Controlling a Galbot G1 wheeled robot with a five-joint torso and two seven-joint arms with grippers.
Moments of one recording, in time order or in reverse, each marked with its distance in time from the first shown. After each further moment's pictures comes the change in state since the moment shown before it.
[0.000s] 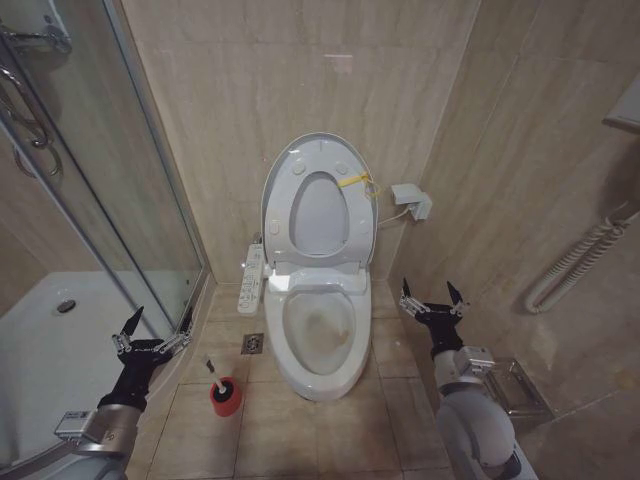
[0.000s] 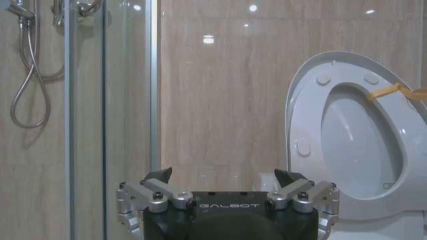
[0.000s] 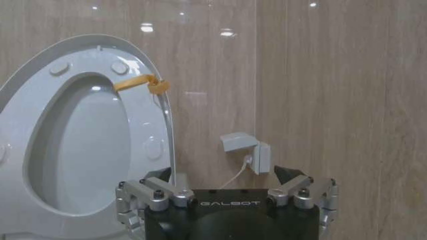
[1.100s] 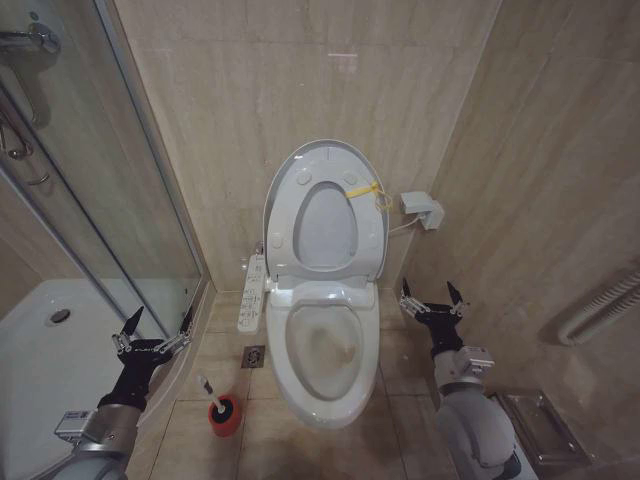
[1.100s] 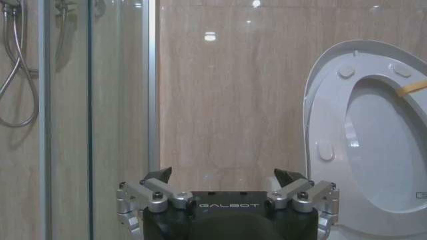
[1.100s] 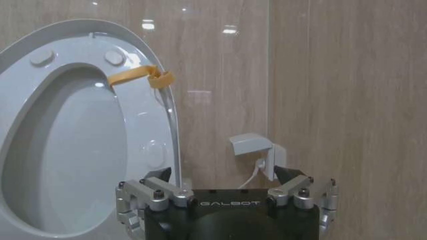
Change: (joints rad) left arm -0.001 0.000 0.000 0.000 0.000 0.000 0.000; right arm 0.000 0.000 0.000 0.000 0.000 0.000 0.000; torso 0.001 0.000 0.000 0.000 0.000
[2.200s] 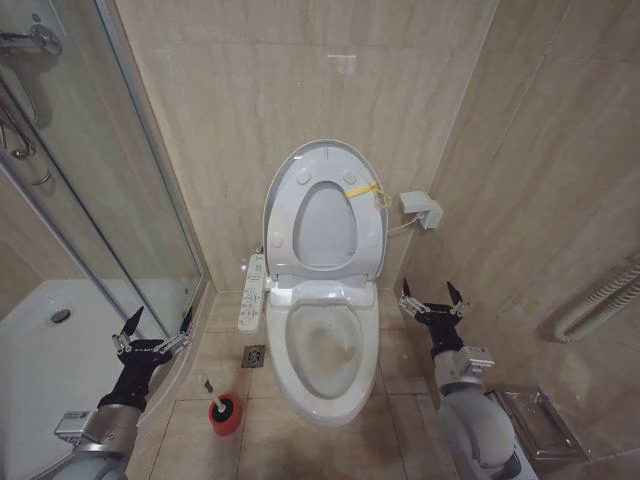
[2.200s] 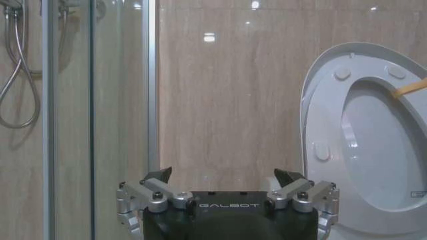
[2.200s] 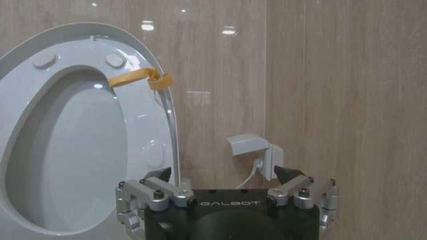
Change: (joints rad) left arm 0.000 0.000 0.000 0.000 0.000 0.000 0.000; right arm 0.000 0.000 0.000 0.000 0.000 0.000 0.000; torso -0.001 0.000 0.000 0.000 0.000
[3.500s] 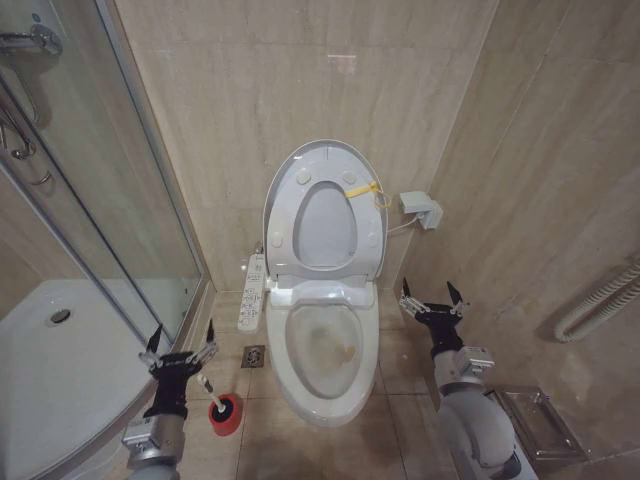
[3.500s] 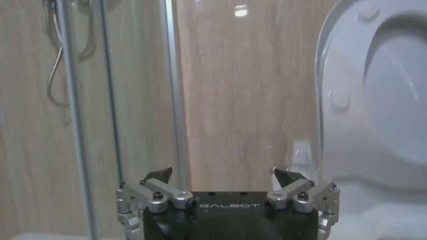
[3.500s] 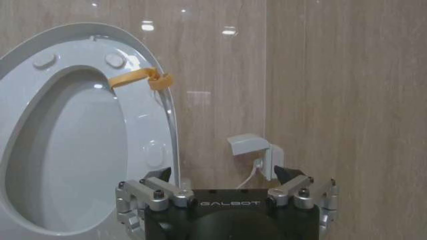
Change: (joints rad) left arm 0.002 -0.089 0.225 0.083 0.268 -0.035 -0.306; right arm 0.000 0.000 0.000 0.000 0.000 0.000 0.000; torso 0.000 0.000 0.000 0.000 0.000
